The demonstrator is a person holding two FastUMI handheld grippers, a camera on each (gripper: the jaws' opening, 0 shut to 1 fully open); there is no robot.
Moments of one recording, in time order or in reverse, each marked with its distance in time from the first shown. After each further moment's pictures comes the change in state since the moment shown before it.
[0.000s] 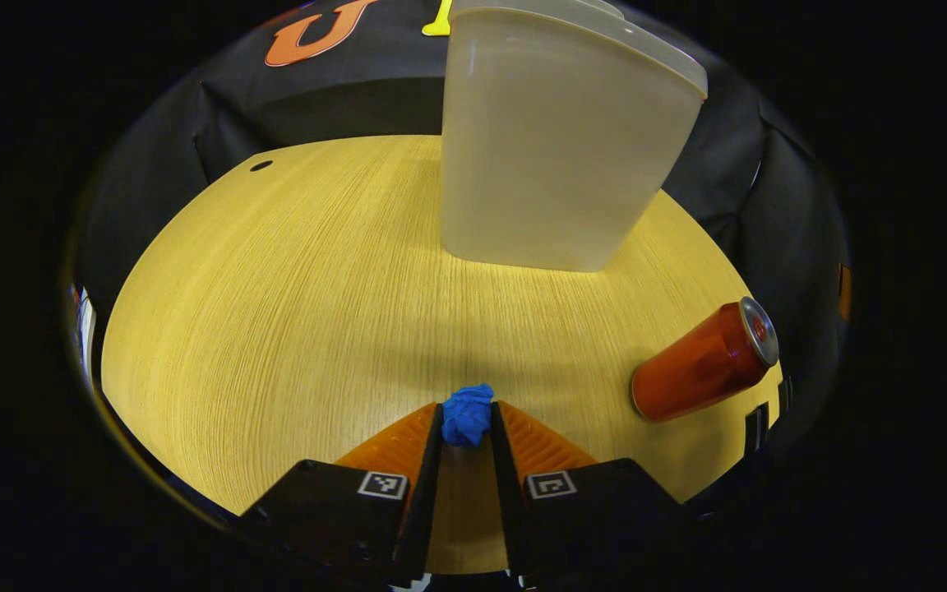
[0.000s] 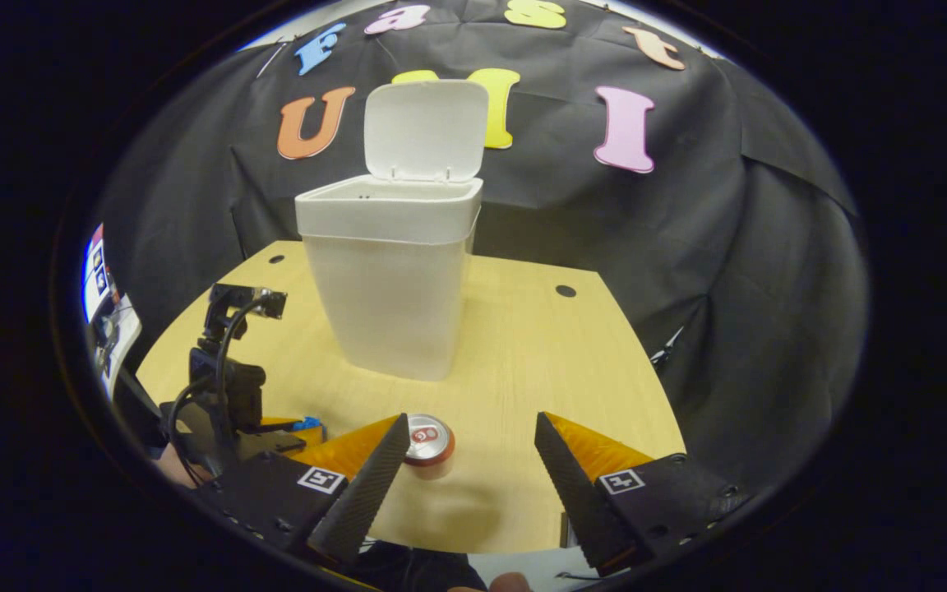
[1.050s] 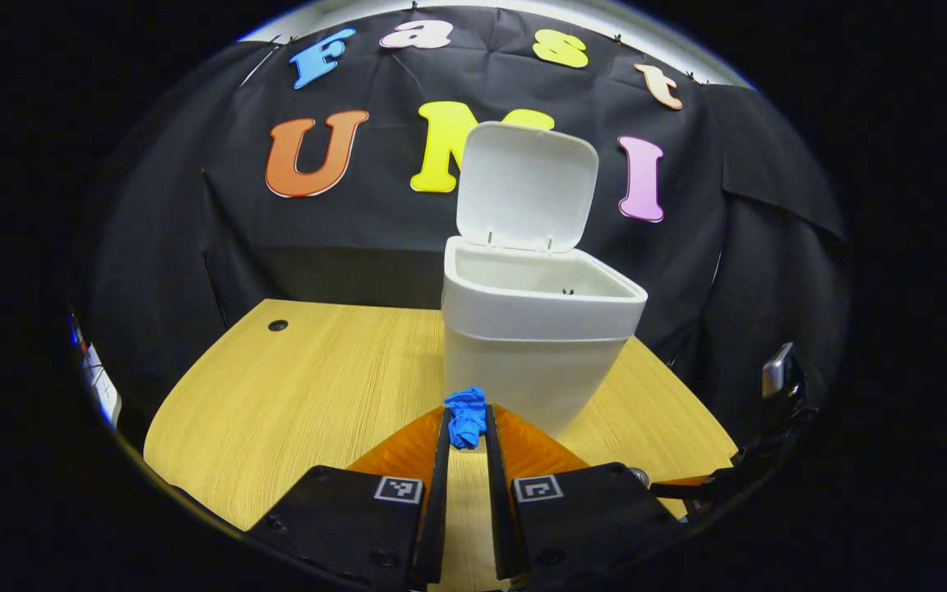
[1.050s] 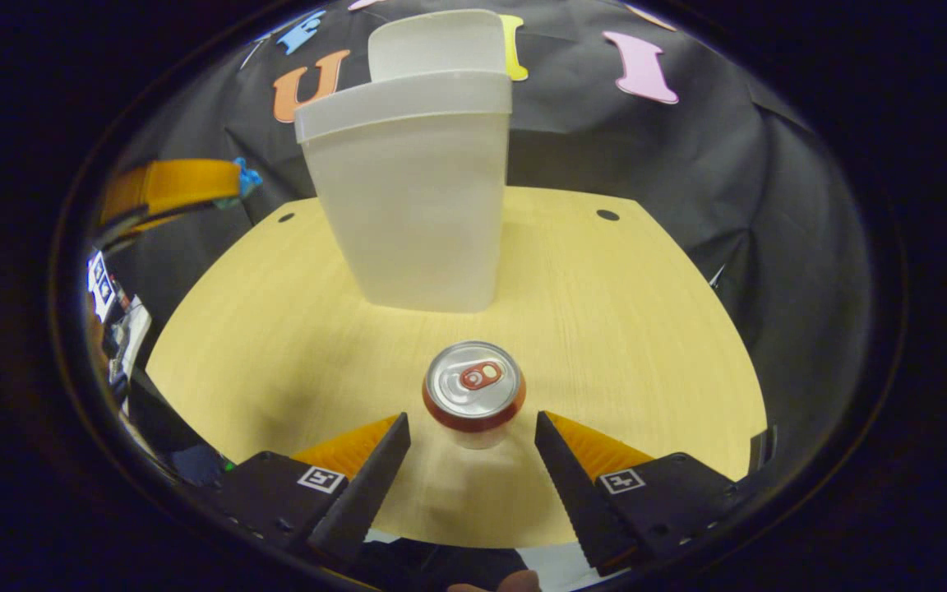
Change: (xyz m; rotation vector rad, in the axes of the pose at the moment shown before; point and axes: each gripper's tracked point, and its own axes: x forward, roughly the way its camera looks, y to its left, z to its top) left arm -0.233 0.011 0.435 0.049 -0.508 -0.041; right arm 0.066 0.048 -0.083 0.060 0.197 0.094
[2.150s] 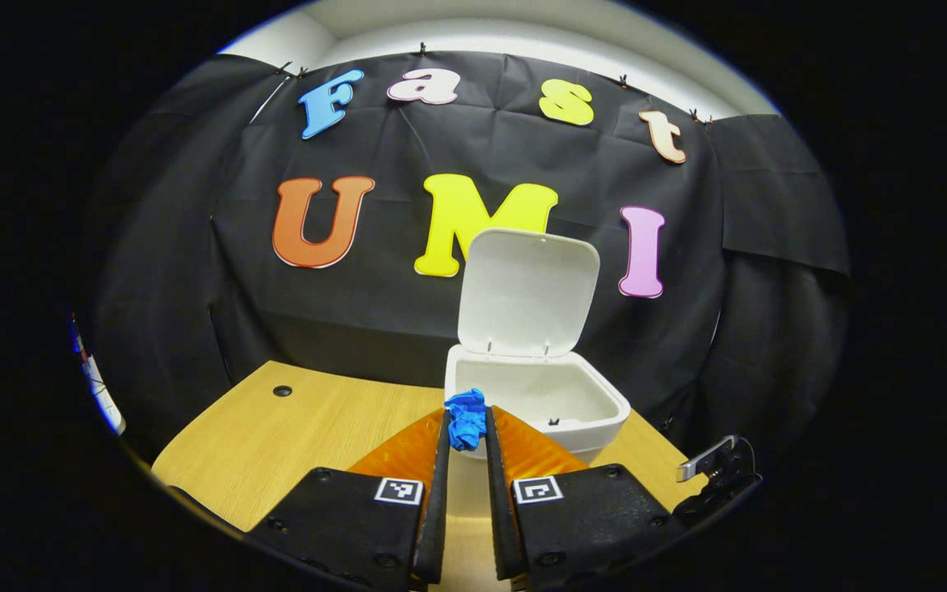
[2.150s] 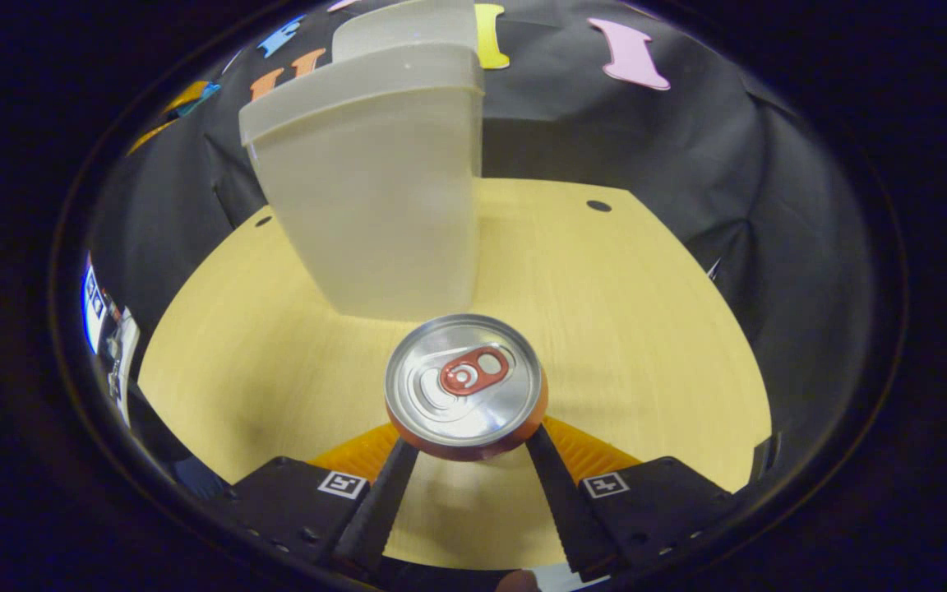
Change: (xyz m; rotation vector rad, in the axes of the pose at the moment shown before) left arm 0.000 -0.007 0.115 -0.023 -0.228 0.000; right arm 0.017 -0.030 0.034 0.048 -0.017 -0.028
